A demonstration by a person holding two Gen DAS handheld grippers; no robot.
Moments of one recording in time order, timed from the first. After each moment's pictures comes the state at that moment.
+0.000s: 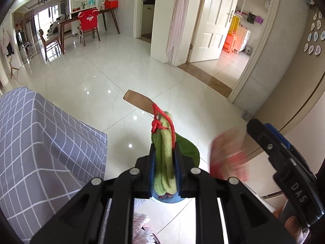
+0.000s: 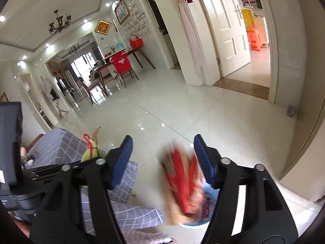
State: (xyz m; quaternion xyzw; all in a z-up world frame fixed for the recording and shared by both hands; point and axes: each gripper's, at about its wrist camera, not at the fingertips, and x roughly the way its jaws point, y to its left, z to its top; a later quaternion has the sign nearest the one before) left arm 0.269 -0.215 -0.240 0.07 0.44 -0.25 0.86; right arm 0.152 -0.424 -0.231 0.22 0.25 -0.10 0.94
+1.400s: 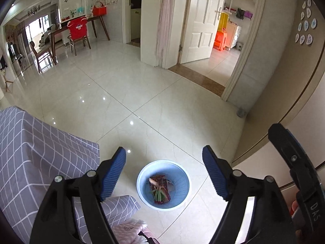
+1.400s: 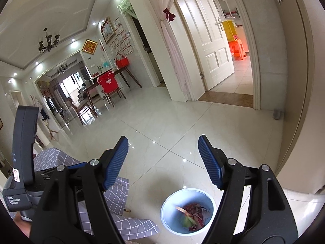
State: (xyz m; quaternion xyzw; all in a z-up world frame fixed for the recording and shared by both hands) left arm 0.253 -0.248 -0.232 0.09 0.42 -0.28 0.86; right arm 0.111 -0.435 -0.212 0.23 0.19 -0.16 0.94
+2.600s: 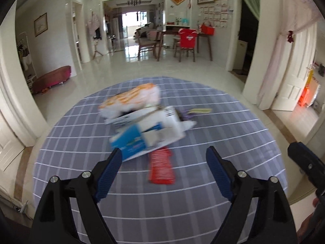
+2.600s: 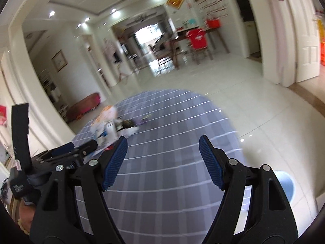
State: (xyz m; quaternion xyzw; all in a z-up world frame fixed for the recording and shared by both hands) left arm 0.244 0.197 -0.157 -0.01 0.37 0.04 0.93; right arm 0.222 -0.102 -0.165 0.16 0.30 0.16 0.93
